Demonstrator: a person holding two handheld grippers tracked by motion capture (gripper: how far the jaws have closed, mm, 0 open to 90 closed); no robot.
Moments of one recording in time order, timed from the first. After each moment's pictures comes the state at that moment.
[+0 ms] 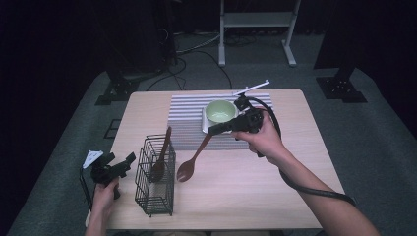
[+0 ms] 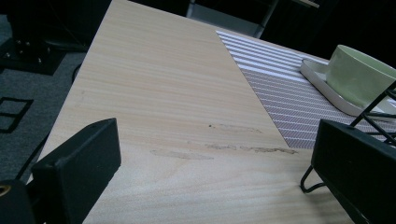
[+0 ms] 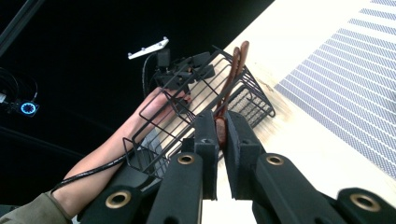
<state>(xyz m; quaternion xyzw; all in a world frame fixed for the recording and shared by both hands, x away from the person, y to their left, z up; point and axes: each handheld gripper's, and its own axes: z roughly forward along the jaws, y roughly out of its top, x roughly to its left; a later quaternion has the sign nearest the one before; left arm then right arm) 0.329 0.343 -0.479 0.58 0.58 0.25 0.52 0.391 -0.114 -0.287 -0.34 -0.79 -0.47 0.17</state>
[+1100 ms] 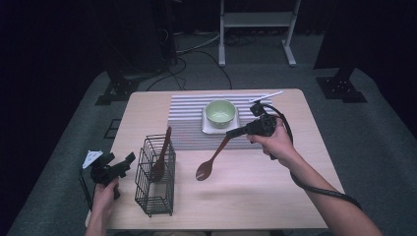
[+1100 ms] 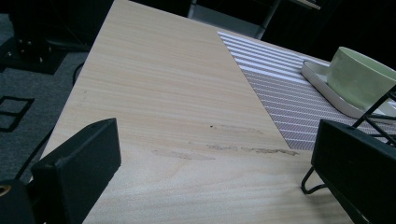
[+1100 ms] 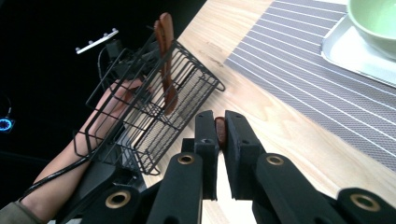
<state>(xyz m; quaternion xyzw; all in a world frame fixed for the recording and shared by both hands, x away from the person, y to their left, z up) 0.330 0.343 -0.480 0.57 0.58 0.25 0.52 0.414 -0.159 -0.336 -0.41 -0.78 -0.44 0.17</state>
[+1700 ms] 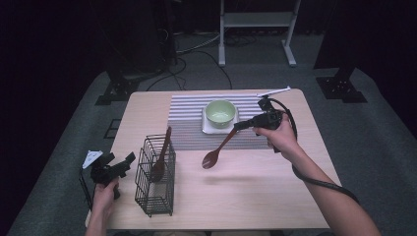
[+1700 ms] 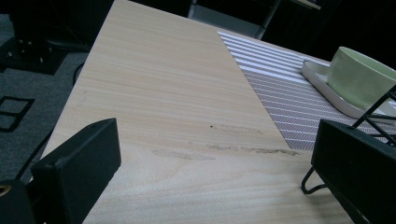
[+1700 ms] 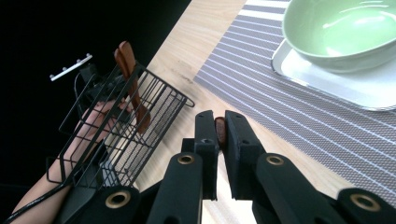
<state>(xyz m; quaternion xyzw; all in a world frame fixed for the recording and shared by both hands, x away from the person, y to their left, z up) 0.329 0.343 -0.479 0.57 0.58 0.25 0.52 0.440 -0.182 -0.345 -0.45 -0.76 -0.45 0.15</state>
